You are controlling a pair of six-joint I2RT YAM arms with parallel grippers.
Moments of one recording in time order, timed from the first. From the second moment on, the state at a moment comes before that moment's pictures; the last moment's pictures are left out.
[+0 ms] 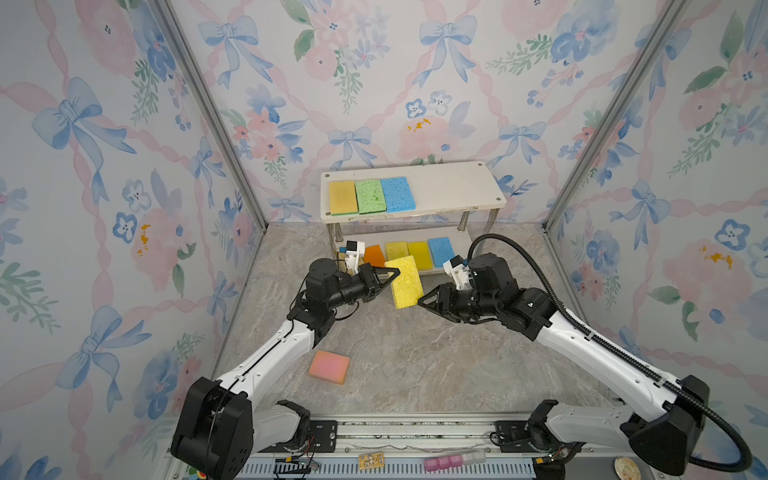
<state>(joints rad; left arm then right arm) -0.40 1.21 0.77 0.37 0.69 -1.21 0.72 1.24 1.15 -0.55 -0.39 0.95</state>
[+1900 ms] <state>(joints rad) -0.39 1.09 0.70 0.42 0.64 -1.28 0.51 1.17 1.38 -0.80 -0.34 0.75</state>
